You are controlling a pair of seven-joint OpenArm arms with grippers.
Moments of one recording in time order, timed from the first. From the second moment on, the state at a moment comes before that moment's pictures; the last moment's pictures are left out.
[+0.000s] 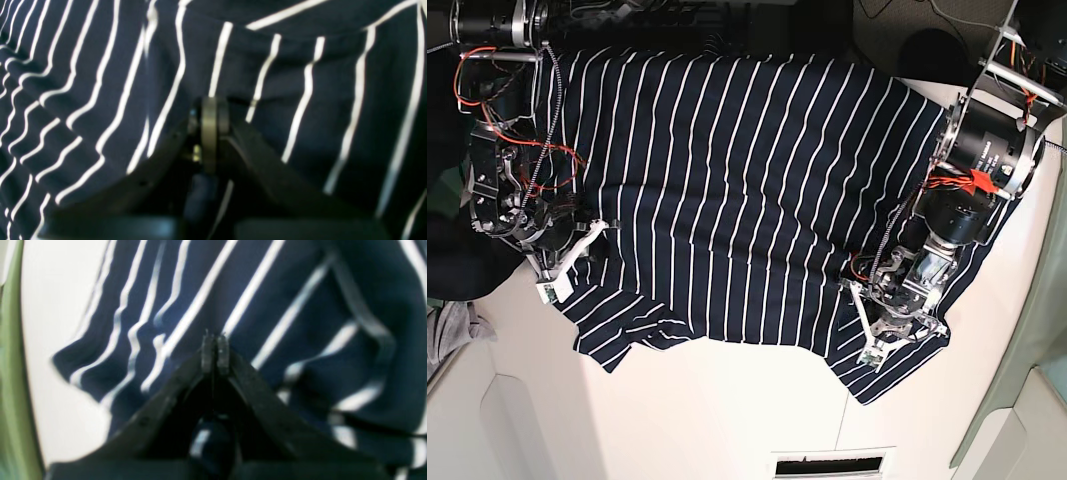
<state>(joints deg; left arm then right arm) -38.1 -11.5 27.2 23.3 -0.9 4.7 13.2 14.2 12.3 6.5 54.0 14.5 30.1 -36.0</state>
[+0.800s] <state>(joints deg) -40.3 -16.2 27.2 23.3 0.1 4.3 16.0 14.1 21.8 7.1 54.0 21.7 27.5 -42.3</state>
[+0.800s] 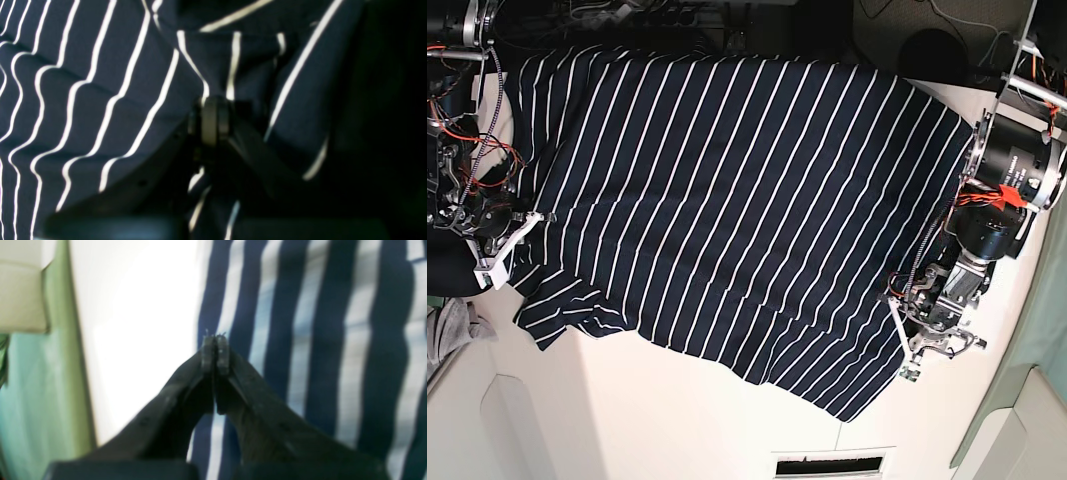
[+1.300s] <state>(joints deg) -24.0 -24.7 27.5 52.9 0.1 0.7 21.9 4.6 22.3 7.5 75.3 27.6 25.3 -53.4</state>
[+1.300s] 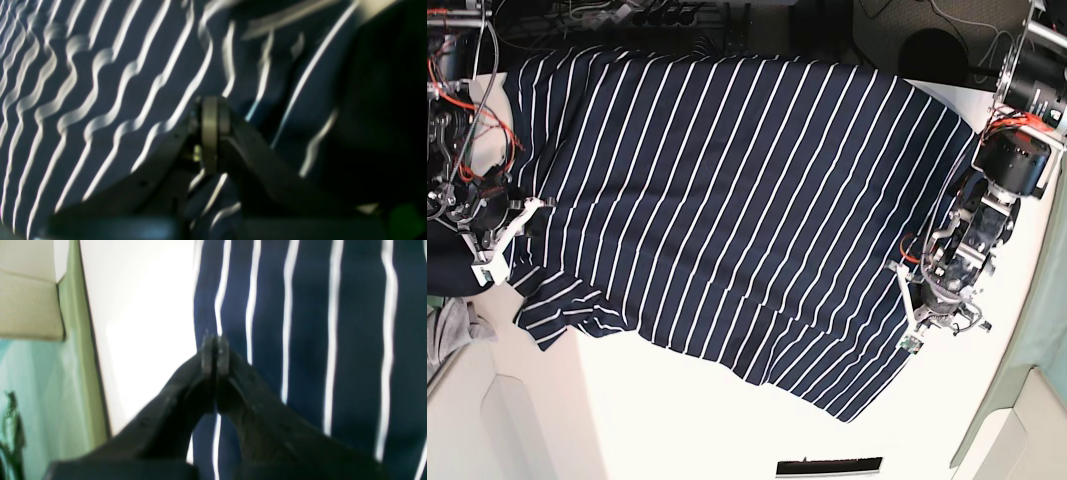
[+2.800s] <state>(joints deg) -25.4 -26.8 27.4 51.2 -6.8 -4.1 28.3 23.3 12.1 5.9 52.0 25.6 26.5 -49.9</state>
